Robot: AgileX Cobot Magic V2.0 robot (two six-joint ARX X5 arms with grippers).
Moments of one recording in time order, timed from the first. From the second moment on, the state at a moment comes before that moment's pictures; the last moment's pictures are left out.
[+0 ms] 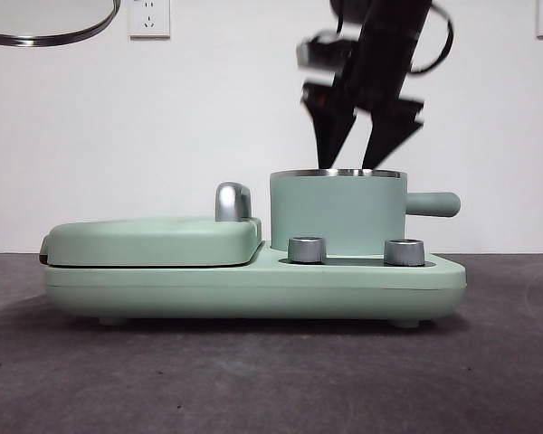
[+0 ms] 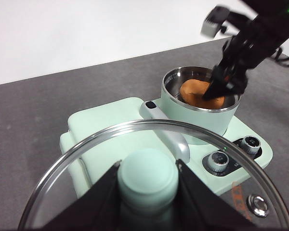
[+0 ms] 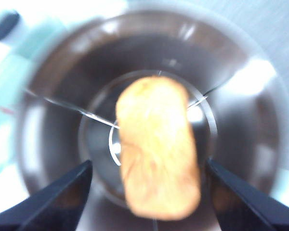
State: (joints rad) left arm -0.34 0.63 0.85 -0.50 0.18 0.01; right arm 0.44 1.90 1.82 -0.93 -0.07 -0.13
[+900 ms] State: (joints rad) left arm -0.34 0.66 0.85 -0.51 0.18 0.01; right arm 0.44 0.57 0.83 -0.73 -0.05 -0.02
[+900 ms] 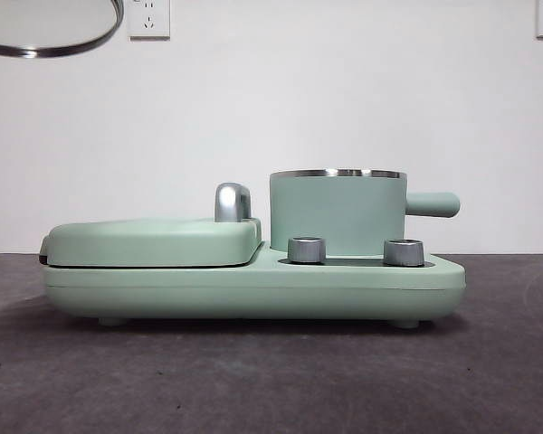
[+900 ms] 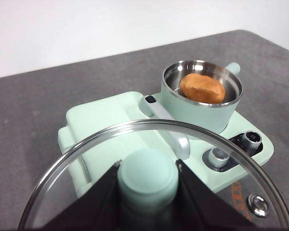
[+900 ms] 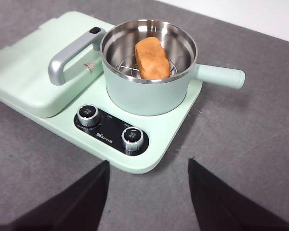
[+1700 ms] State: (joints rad) left arm -0.54 1.30 1.04 0.04 0.23 0.11; right arm 0.44 0.47 0.76 -0.83 -0.05 0.11
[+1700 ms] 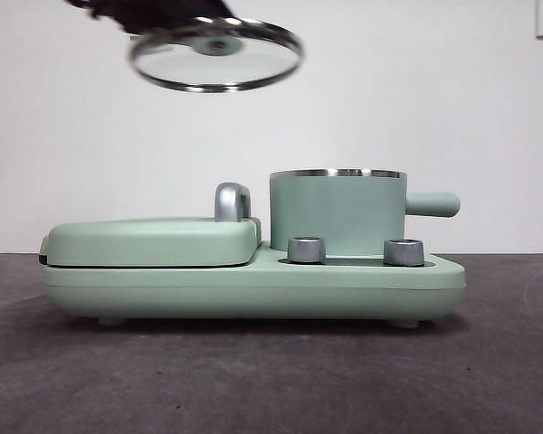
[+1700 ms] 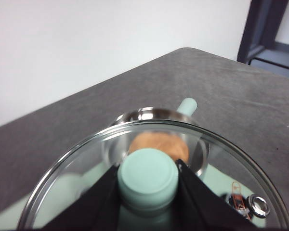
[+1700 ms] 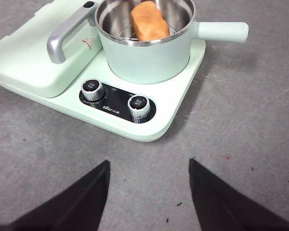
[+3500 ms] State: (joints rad) left arm -0.61 1.97 1.51 0.16 0.29 0.18; right arm 0.44 0.47 0.76 -0.83 -0.05 0.14
